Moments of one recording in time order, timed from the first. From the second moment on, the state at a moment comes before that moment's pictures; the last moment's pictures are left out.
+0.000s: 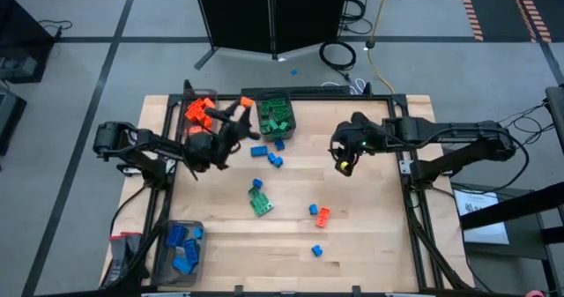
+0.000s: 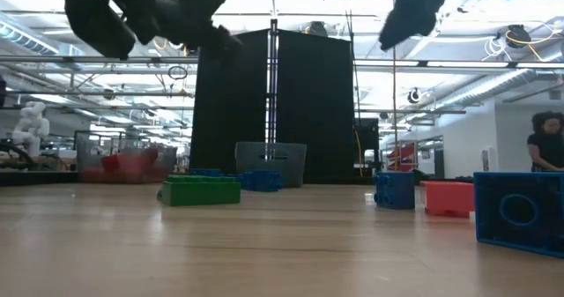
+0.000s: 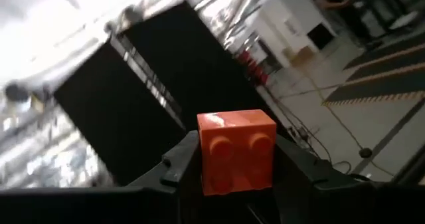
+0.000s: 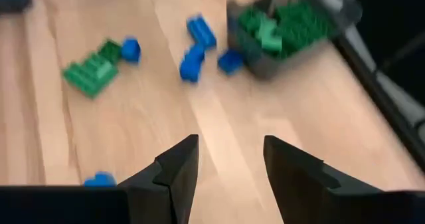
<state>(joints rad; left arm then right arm) 0.08 1.52 0.56 1.46 -1.00 1.12 -0.01 1.20 1.17 -0.83 0.26 0.30</state>
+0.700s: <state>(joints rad) 0.28 1.36 0.48 0.95 -1.05 0.56 0.04 1.22 0.87 -0.51 0.26 0.34</state>
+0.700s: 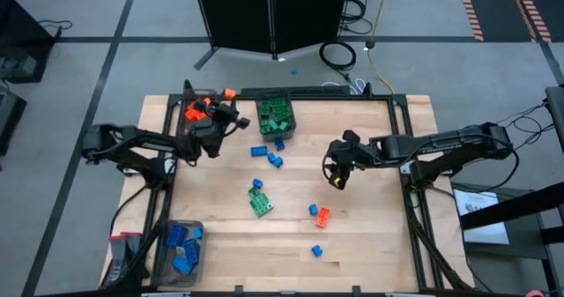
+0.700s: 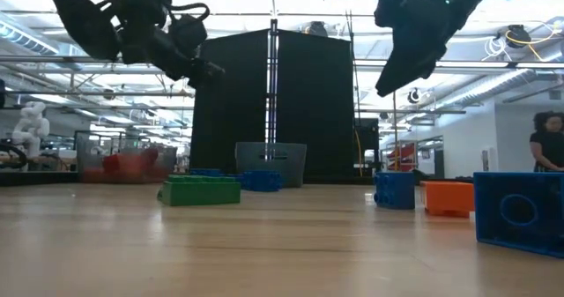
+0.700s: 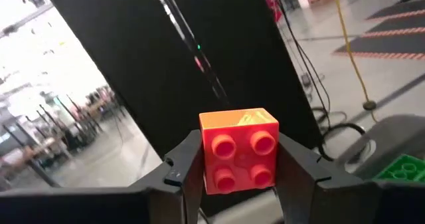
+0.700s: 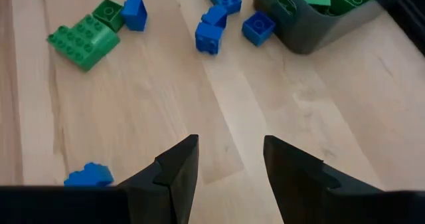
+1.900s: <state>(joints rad) 0.41 1.10 0.48 0.01 -0.66 -0.01 0.06 1.40 0.87 -0.44 0.26 0.41</state>
